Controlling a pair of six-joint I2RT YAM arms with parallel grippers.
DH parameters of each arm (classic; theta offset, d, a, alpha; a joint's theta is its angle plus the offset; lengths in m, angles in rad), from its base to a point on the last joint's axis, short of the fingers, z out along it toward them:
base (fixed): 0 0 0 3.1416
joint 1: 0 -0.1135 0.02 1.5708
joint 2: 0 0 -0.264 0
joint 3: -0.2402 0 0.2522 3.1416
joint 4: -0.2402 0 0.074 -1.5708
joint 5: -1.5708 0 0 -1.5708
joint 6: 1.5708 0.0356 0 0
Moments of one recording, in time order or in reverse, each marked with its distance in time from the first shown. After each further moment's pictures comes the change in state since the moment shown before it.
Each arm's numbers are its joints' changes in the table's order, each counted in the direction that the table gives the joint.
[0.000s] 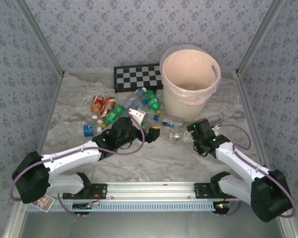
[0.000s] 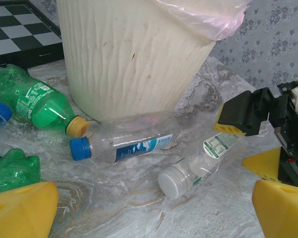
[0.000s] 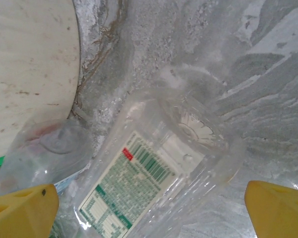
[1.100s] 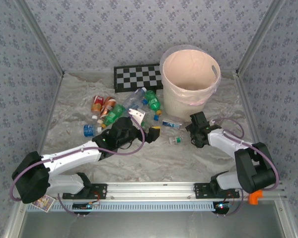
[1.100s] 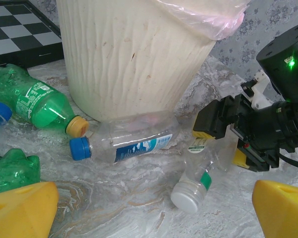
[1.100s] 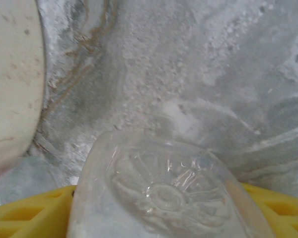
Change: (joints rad) left arm 0.000 0.000 0.000 0.000 0.000 0.000; right arm 0.078 0.292 -0.101 0.077 0.034 -0.133
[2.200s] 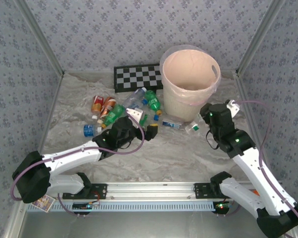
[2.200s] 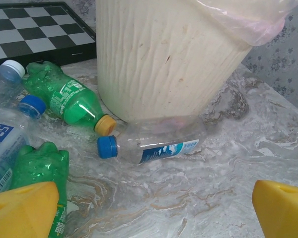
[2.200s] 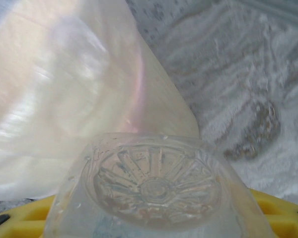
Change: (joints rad) left arm -0.010 0.006 0.012 0.000 0.101 -0.027; right arm -0.100 -0.531 -0.351 -0.341 -0.356 -0.412
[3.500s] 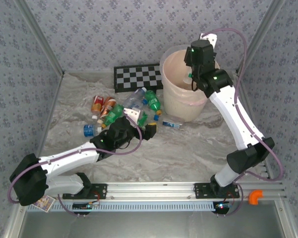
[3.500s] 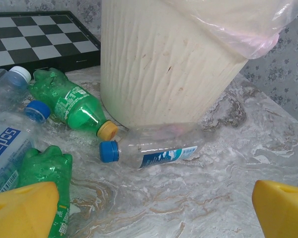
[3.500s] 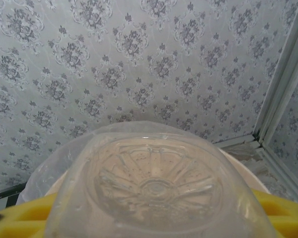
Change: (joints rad) left arm -0.001 -0.040 0.009 -0.002 0.008 -0.010; right arm 0.010 0.775 -0.901 0.095 -0.110 -0.621
